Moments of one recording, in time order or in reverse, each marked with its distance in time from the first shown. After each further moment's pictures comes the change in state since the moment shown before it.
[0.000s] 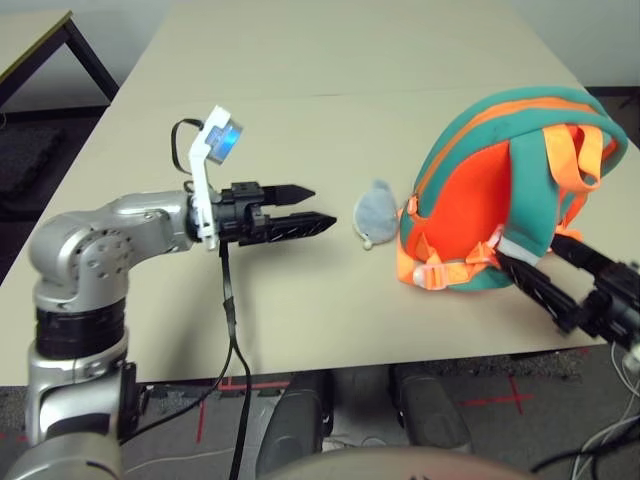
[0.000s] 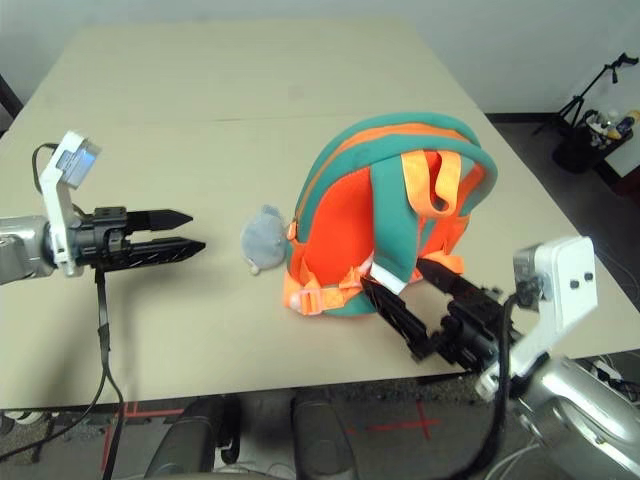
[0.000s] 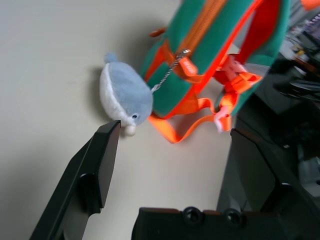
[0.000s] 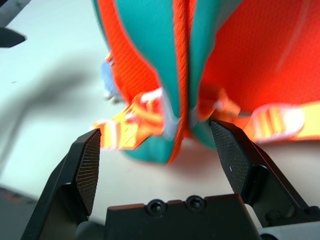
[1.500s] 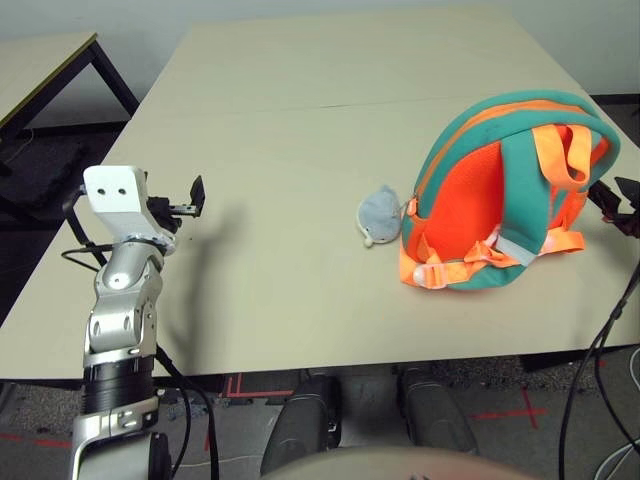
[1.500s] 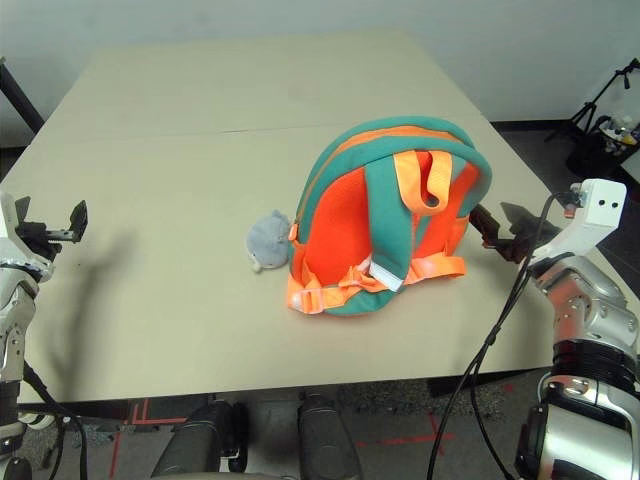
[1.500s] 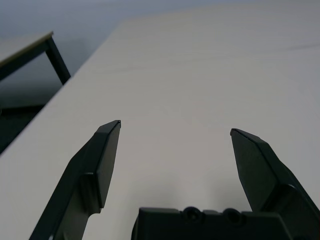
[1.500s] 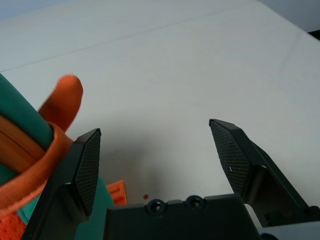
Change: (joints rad) left arm 0.371 -0.318 0.116 0.406 0.757 -1.113 0.647; right arm -1.091 0.092 0.398 1.619 -1.015 -0.511 0.576
